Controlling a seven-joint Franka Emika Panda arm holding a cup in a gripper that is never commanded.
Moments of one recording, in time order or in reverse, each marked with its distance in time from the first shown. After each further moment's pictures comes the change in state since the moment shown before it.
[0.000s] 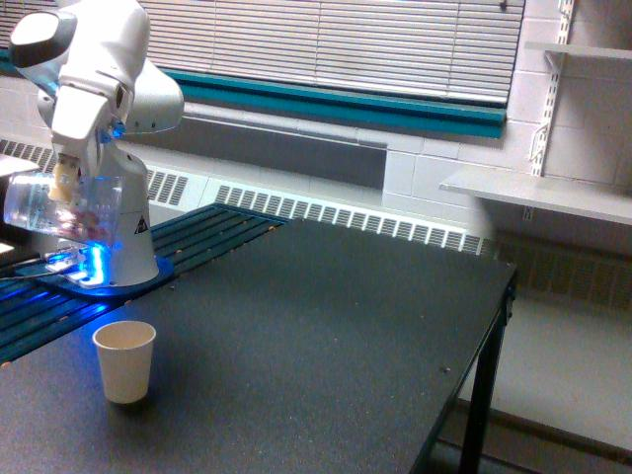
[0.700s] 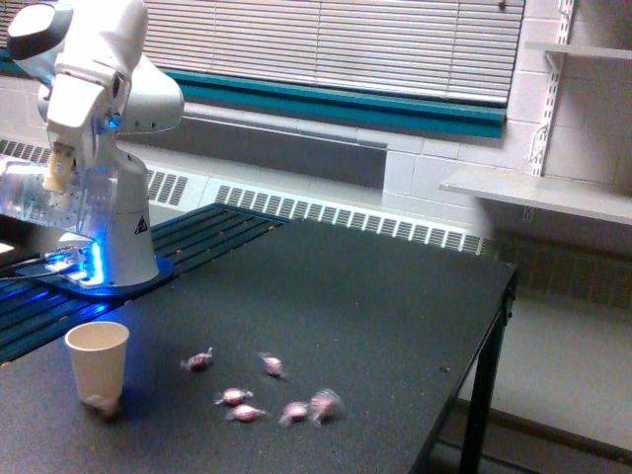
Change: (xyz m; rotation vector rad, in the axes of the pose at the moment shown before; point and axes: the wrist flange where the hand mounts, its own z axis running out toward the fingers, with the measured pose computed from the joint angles) arm 0.004 0.016 -0.007 -0.012 0.004 0.000
